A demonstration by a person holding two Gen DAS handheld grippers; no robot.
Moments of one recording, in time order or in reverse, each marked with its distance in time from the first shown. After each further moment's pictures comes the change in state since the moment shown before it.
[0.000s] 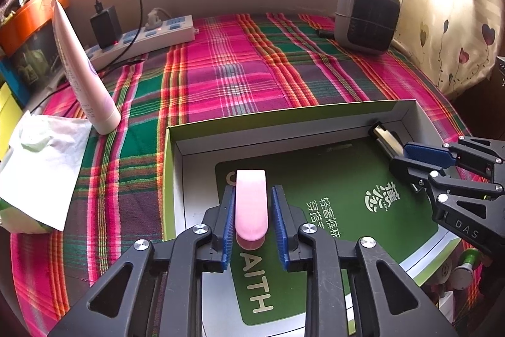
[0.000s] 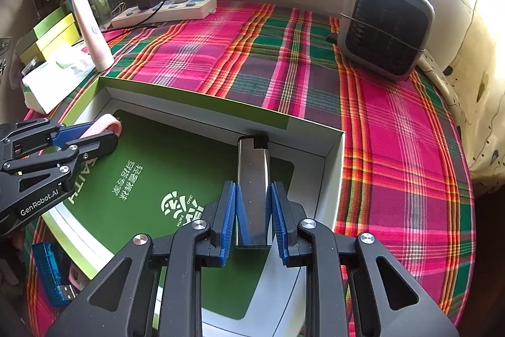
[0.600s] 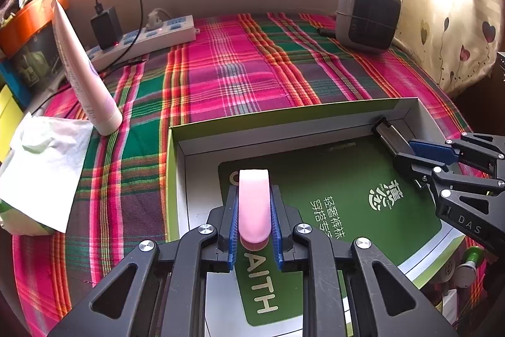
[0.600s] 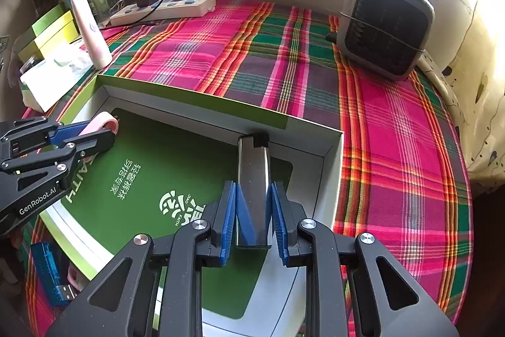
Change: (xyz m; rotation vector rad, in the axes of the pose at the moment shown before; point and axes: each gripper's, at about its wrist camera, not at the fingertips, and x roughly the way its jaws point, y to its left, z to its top) left arm 0.001 -0.001 0.000 0.013 0.003 0.014; right arm 0.000 0.000 0.001 -0.005 0.008 -0.019
